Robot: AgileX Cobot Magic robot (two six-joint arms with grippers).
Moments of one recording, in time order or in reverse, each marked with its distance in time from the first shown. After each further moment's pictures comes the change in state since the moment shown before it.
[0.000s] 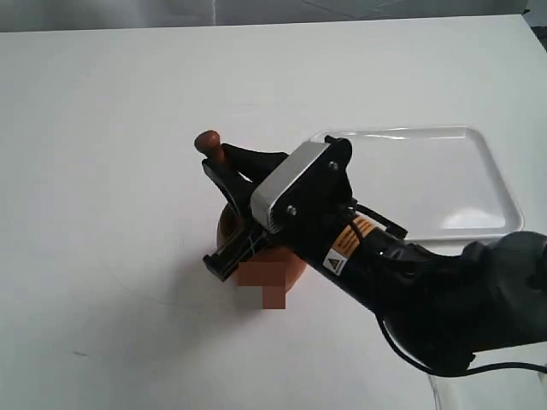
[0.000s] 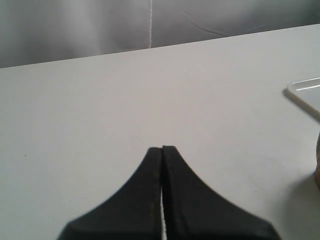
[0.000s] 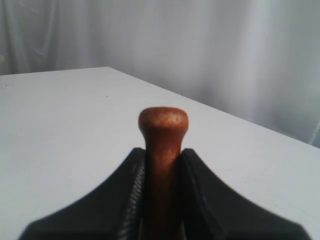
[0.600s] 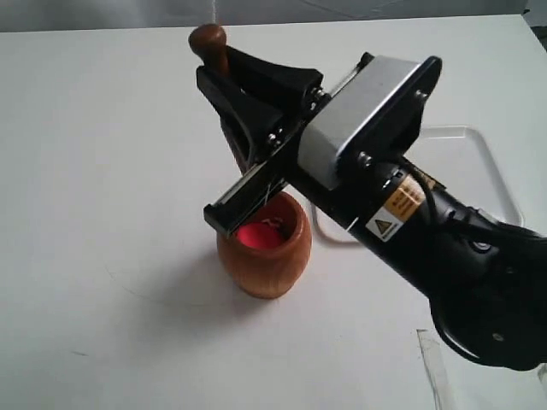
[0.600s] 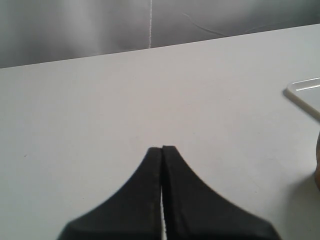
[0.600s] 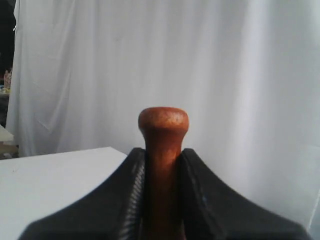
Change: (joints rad) left arm 0.000 0.000 0.000 0.000 0.000 0.000; right arm 0.000 -0.280 0.004 -0.030 0.030 -0.042
